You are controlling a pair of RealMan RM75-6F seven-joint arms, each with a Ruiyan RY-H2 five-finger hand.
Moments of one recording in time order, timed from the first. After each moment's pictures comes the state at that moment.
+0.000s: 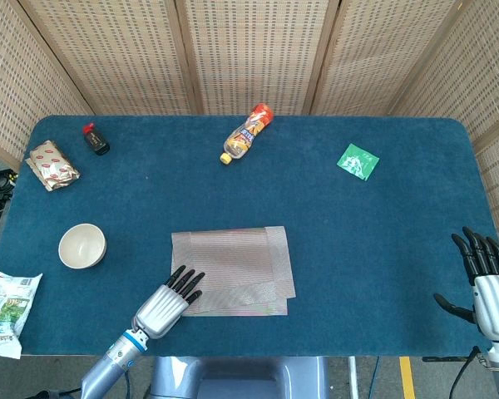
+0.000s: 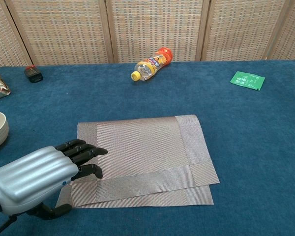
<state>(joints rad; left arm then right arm) -0.40 -1.68 0.09 -1.49 1.59 1.10 0.63 0.05 -1.11 0.07 -1.57 -1.59 1.60 0.13</state>
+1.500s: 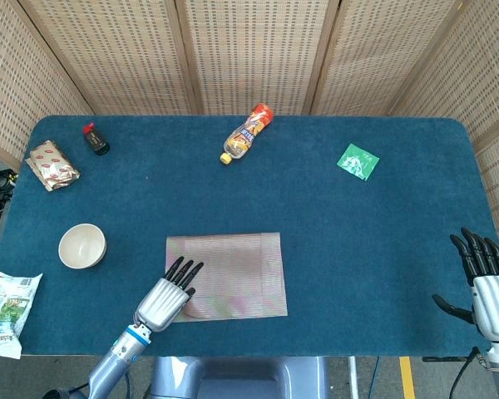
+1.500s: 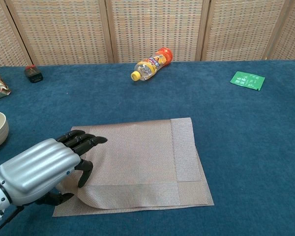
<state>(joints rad) -0.39 -1.76 0.07 -1.37 1.60 1.18 0.59 0.06 -1.10 0.07 -1.57 -1.59 1.59 0.14</state>
